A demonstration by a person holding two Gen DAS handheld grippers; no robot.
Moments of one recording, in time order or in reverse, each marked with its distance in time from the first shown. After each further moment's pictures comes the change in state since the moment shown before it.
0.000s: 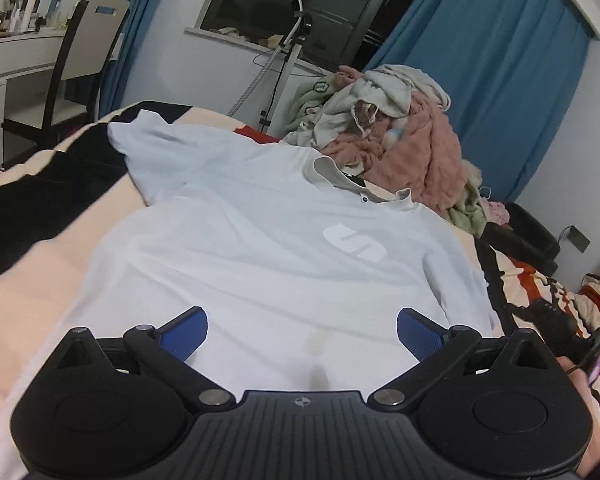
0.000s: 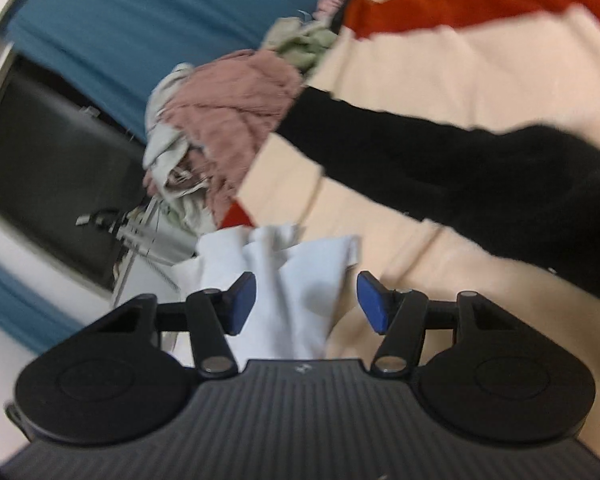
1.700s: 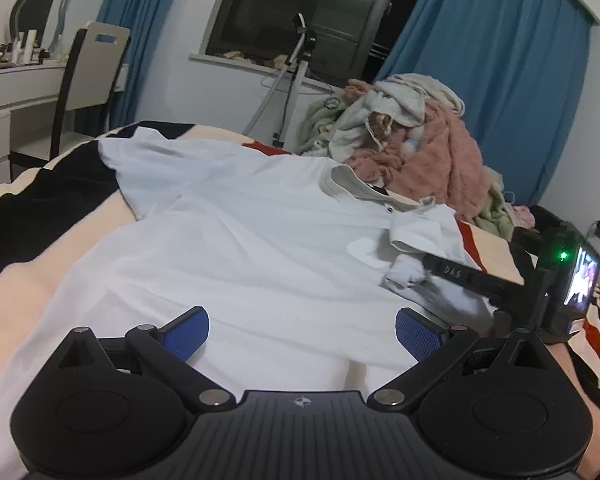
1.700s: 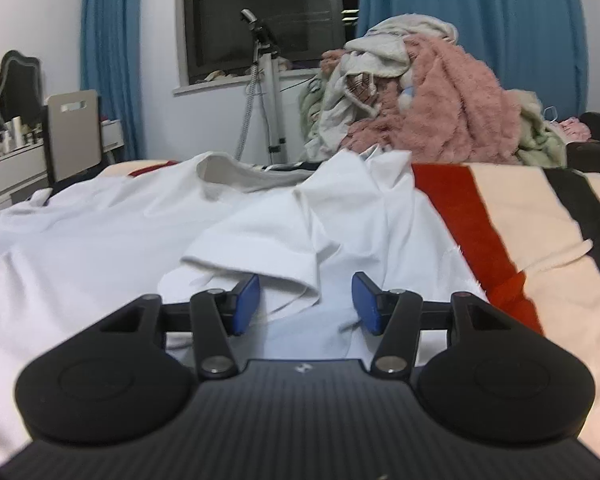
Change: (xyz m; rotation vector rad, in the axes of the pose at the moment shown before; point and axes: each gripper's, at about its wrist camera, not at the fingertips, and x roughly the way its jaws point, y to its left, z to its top) left arm 0.054 -0.003 -0.010 0.064 -0.093 0.090; right arm 0.073 0.159 -0.154 -1.043 0.054 0.101
